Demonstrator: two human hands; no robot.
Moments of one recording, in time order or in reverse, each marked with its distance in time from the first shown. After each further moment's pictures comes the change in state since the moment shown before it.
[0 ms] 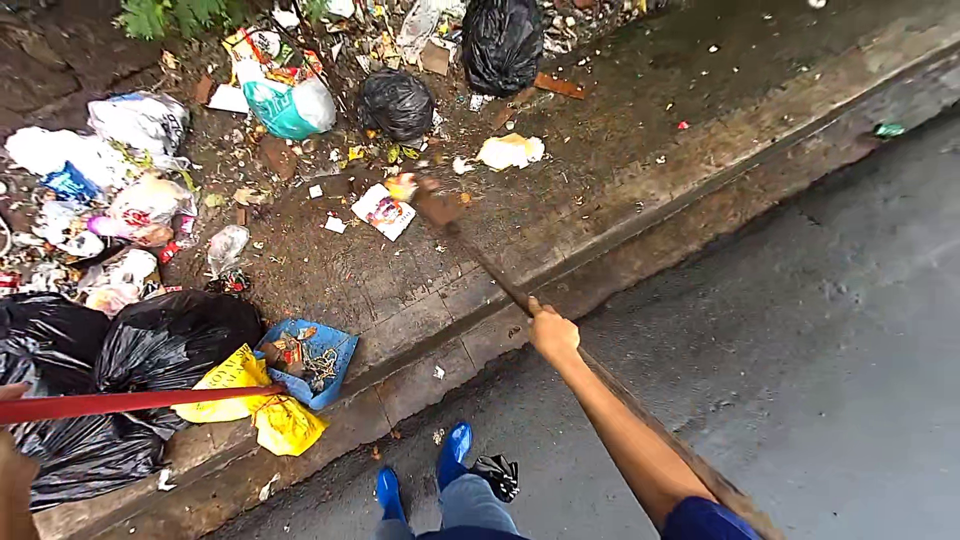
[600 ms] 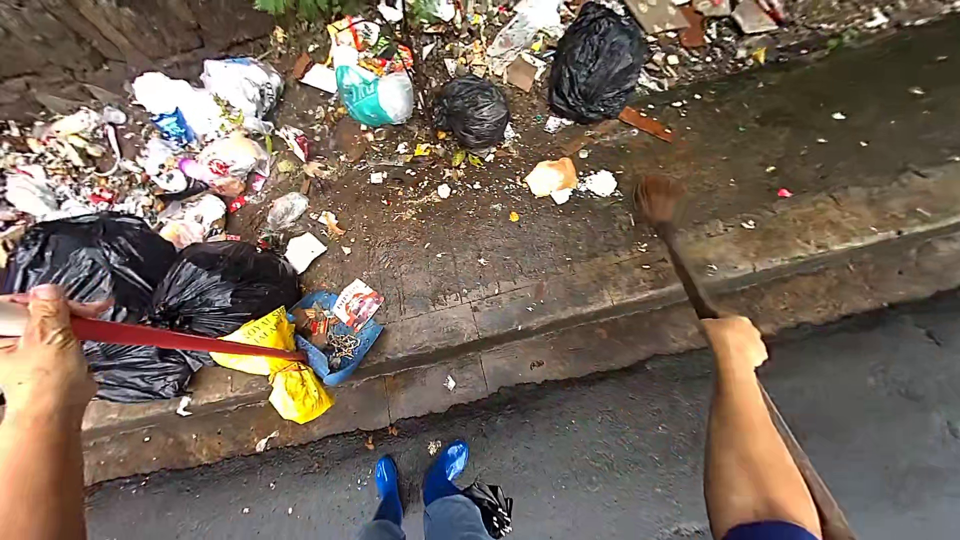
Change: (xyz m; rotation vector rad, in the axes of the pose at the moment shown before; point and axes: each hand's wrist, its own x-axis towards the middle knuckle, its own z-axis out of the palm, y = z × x) left_hand -0.057 0.137 0.048 0.014 0.154 -0.056; right_hand 0.110 0.123 -0.117 0.227 0.381 0.356
